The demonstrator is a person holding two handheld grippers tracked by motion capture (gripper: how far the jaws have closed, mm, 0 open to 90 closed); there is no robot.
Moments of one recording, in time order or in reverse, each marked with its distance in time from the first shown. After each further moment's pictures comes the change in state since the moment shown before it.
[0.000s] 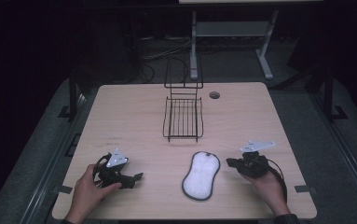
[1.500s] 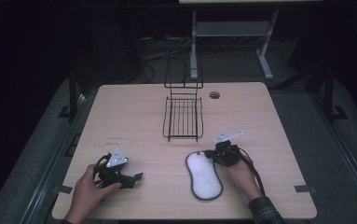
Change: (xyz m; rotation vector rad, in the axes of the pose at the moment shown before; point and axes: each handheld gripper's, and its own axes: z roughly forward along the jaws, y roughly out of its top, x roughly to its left) left arm 0.000 0.000 0.000 -0.004 0.000 -0.004; right arm 0.015 0.042 0.068 0.019 0.033 -0.063
